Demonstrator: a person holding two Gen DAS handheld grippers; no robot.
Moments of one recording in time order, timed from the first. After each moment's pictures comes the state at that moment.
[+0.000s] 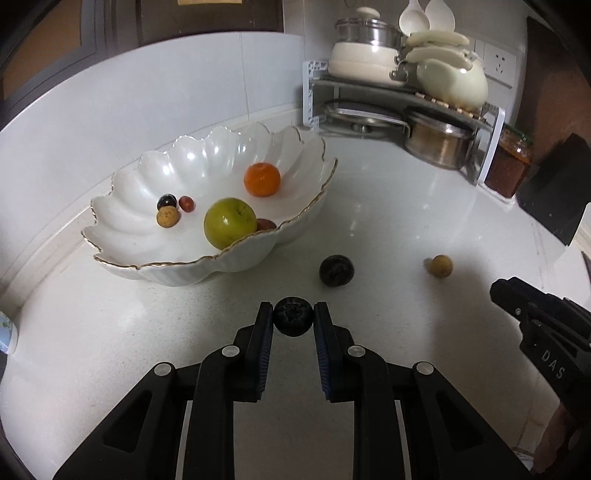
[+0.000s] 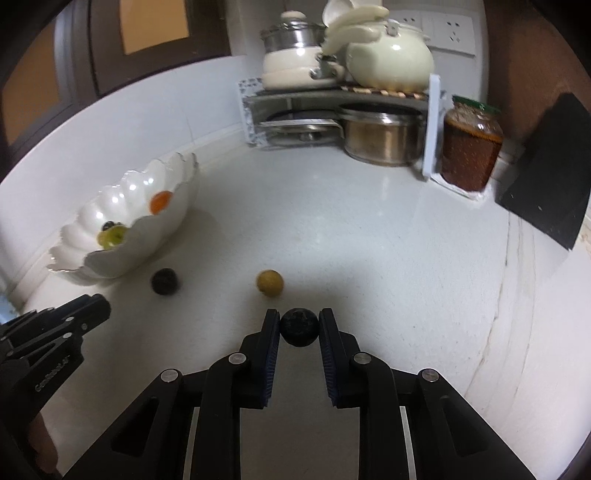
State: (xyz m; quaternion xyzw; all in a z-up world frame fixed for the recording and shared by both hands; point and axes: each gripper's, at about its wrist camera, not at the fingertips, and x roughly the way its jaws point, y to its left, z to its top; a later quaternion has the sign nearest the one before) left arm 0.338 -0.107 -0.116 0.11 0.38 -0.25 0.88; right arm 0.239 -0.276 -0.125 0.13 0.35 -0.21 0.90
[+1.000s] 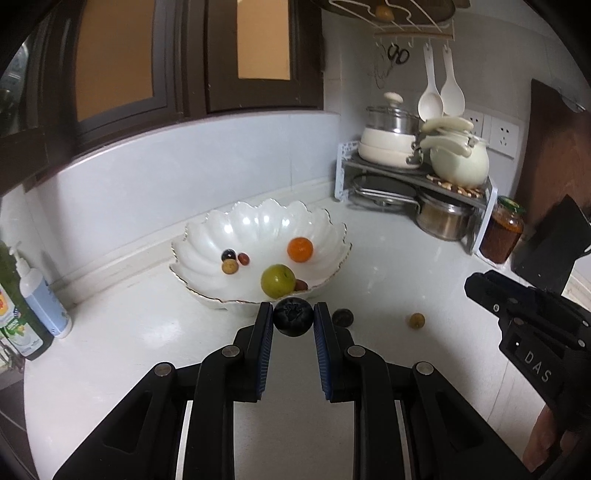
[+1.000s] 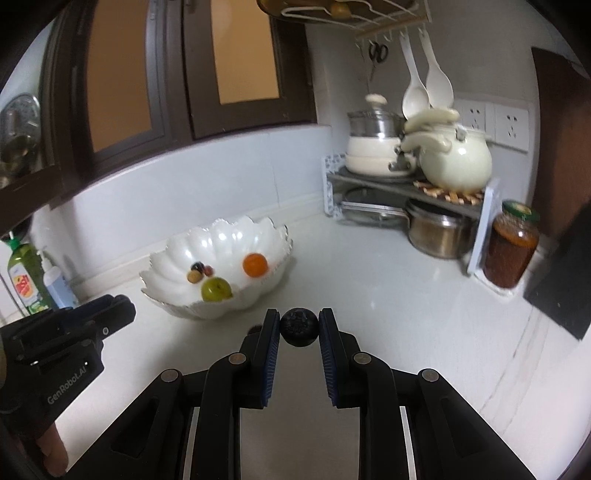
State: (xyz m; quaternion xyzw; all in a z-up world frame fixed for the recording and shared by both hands) left arm 0.275 -0.062 -0.029 0.06 0.29 -0.19 0.94; right arm 0.221 -0.238 -0.037 0.06 0.26 -0.09 0.96
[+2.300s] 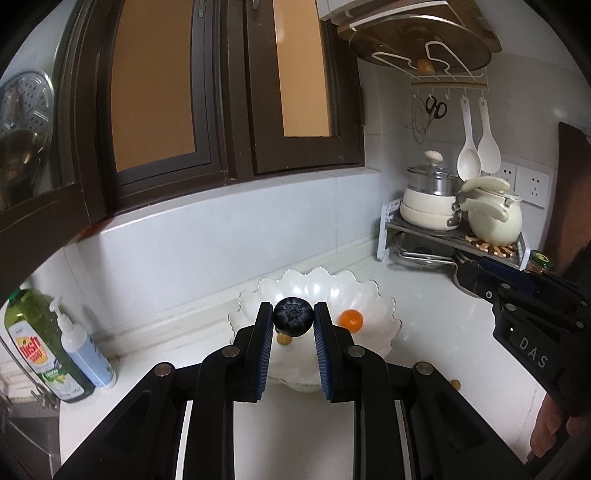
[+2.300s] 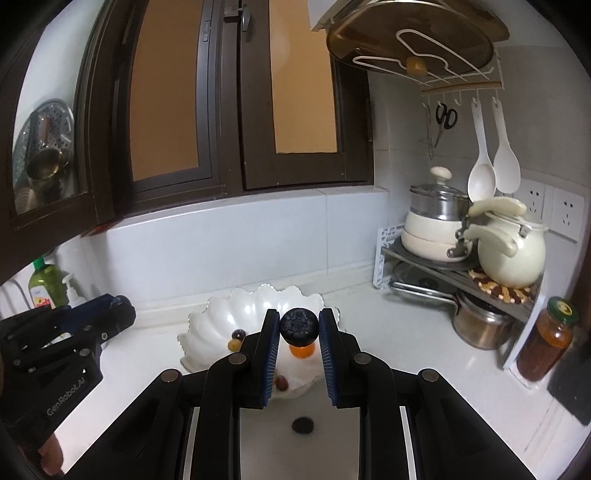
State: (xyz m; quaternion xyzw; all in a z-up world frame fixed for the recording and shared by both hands) left arm 0.314 -0.030 0.035 0.05 0.22 -0.13 0.97; right arm 0.287 -0.203 0.029 0.01 0.19 -0.02 0.98
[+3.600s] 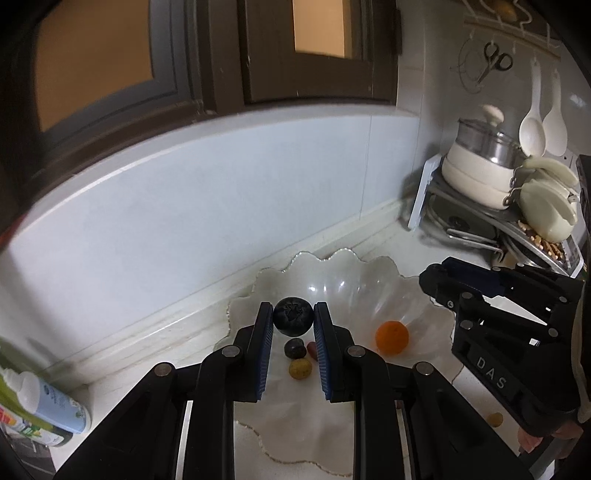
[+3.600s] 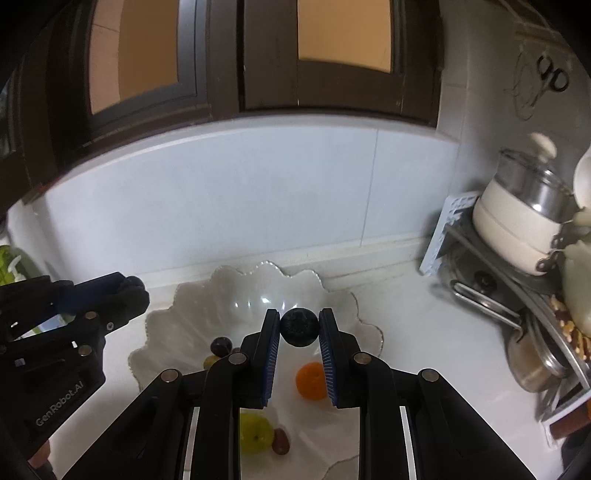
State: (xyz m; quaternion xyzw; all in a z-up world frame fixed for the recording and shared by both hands) left arm 0.501 -0.052 -0.006 0.06 0.36 -0.15 0.92; right arm 0.484 -0.199 -0.013 -0.02 0.34 0.02 0.94
